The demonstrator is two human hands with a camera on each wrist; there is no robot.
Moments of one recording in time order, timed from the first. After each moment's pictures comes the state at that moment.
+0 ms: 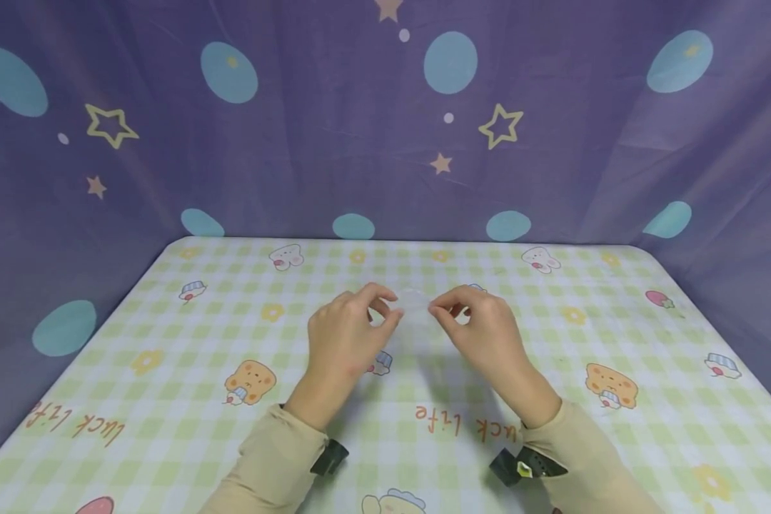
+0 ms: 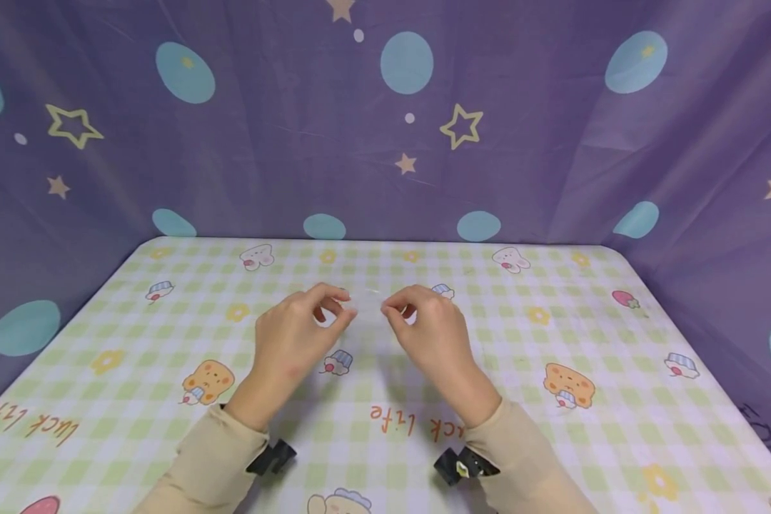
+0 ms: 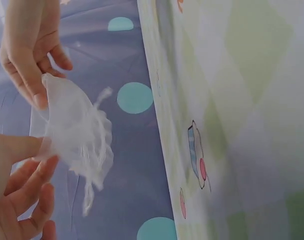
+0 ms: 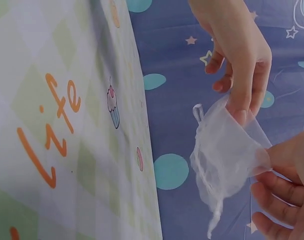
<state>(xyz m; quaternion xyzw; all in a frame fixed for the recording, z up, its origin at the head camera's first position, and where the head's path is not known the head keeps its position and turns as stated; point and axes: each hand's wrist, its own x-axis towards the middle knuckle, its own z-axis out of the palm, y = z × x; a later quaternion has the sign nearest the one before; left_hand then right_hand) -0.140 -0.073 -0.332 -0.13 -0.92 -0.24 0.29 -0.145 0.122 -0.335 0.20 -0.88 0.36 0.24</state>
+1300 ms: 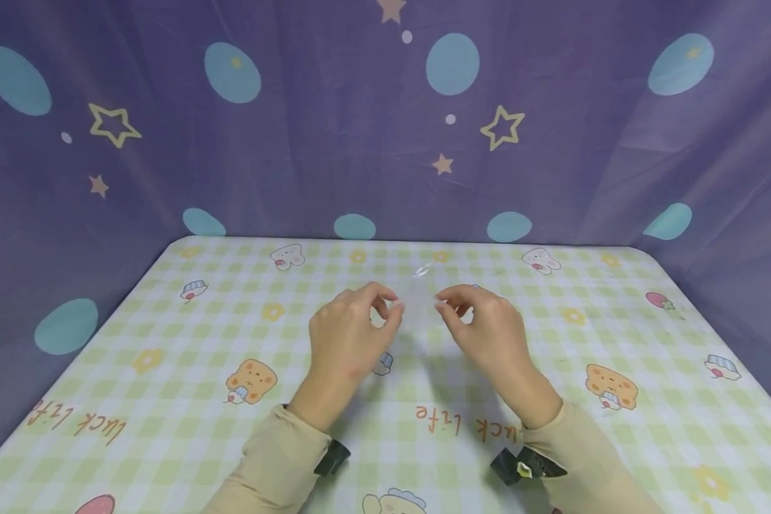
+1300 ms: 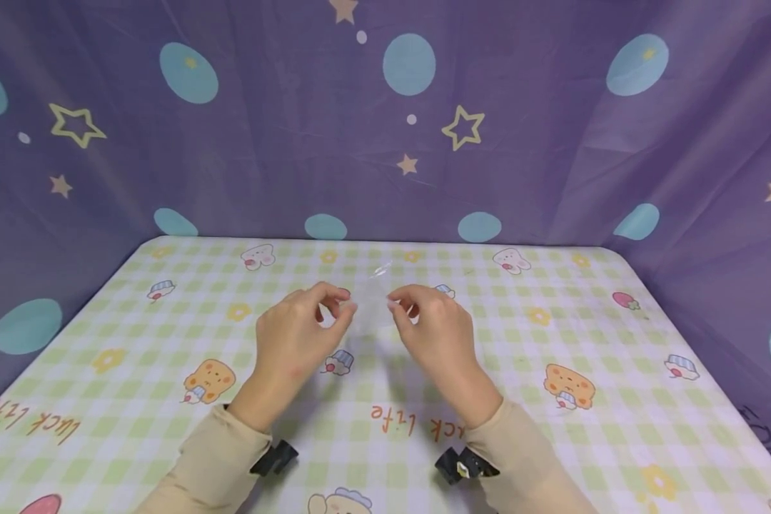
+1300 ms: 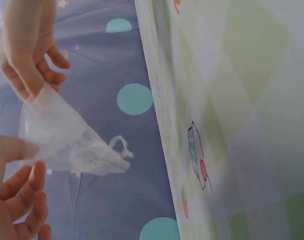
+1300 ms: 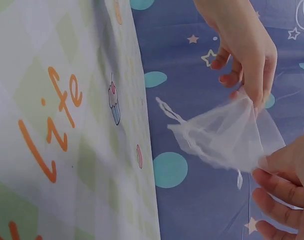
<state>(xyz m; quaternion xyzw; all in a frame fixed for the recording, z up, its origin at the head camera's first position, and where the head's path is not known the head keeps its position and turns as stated) -0.139 -0.071 -0.332 -0.14 -0.91 -0.23 0.32 -0.143 0.121 -0.334 0.17 -0.89 0.31 0.28</state>
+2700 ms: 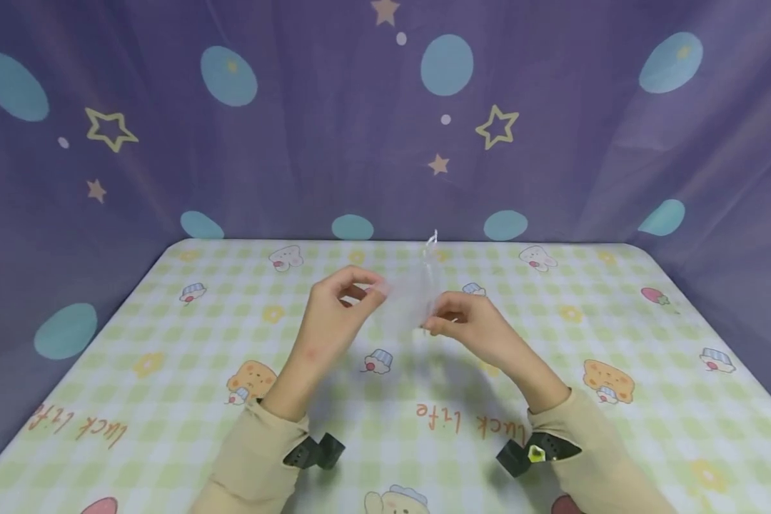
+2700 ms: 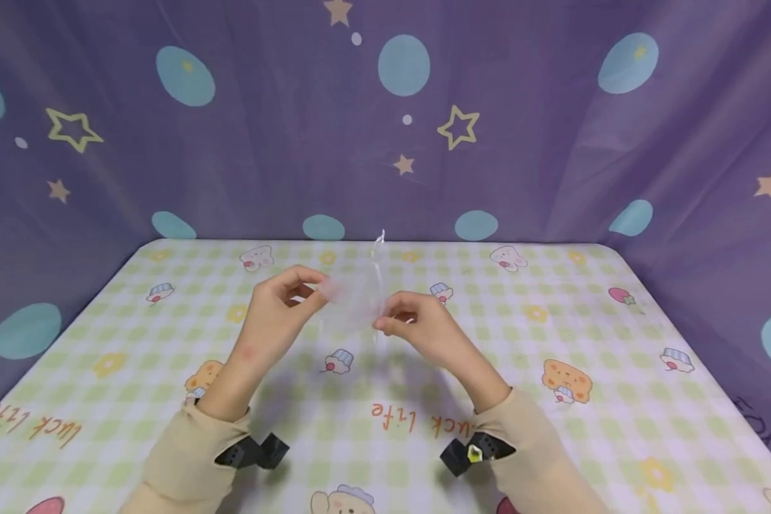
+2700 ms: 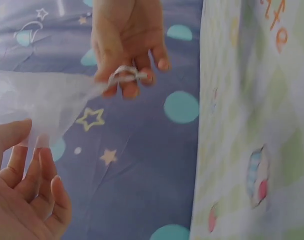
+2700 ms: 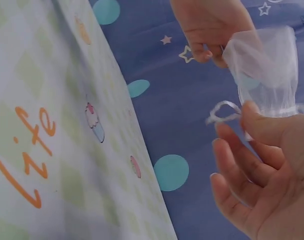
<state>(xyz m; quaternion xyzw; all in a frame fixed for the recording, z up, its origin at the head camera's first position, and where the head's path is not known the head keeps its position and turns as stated) -0.139 -0.092 -0.300 -0.13 -0.80 -0.57 0.12 -0.156 0.134 -0.335 0.22 -0.82 0.53 -0.04</state>
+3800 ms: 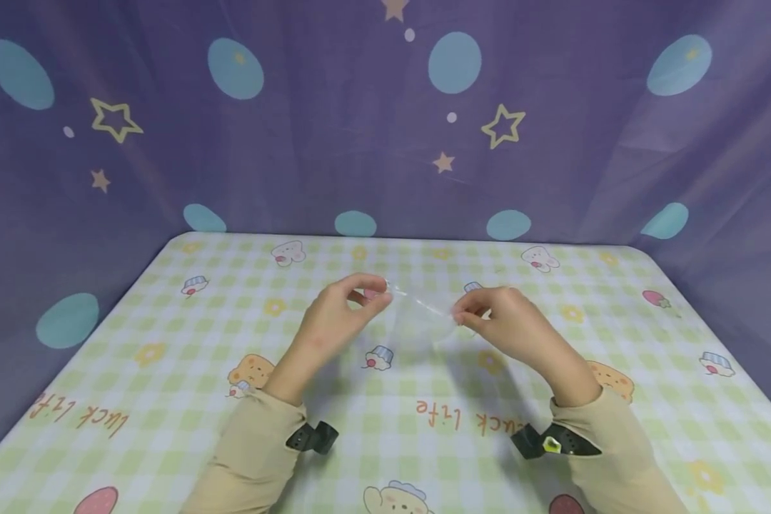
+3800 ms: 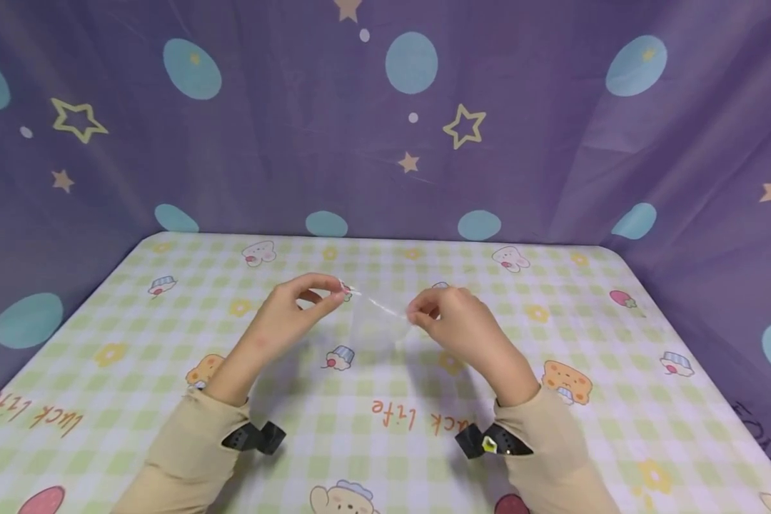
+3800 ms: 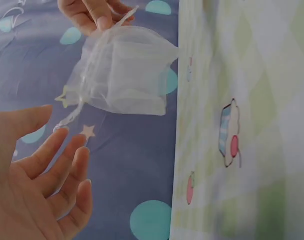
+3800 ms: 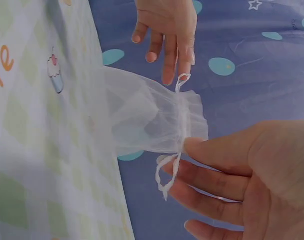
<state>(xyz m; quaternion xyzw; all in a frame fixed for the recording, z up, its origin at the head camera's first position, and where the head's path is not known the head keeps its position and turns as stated) -0.154 -0.105 -0.318 -0.11 -0.89 -0.44 0.03 -0.151 0.160 -0.309 0.20 -0.93 0.31 0.00</state>
